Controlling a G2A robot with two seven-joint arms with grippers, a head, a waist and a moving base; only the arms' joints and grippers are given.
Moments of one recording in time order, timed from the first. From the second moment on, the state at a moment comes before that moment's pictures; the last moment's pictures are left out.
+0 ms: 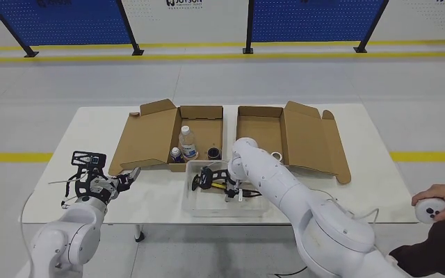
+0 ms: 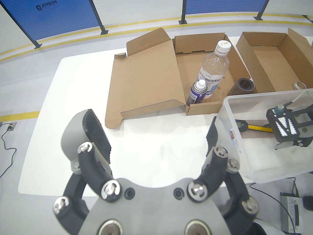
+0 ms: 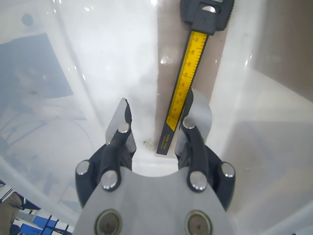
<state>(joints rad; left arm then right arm) 1.79 -1.00 -1.74 -2.13 1.05 0.09 -0.56 -0.39 -1.75 0.29 -0.38 -0.82 -0.86 0.97</state>
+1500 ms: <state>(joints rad) 1.79 -1.00 -1.74 -2.13 1.05 0.09 -0.56 -0.38 -1.76 0.26 -0.35 -0.78 -0.76 1.06</state>
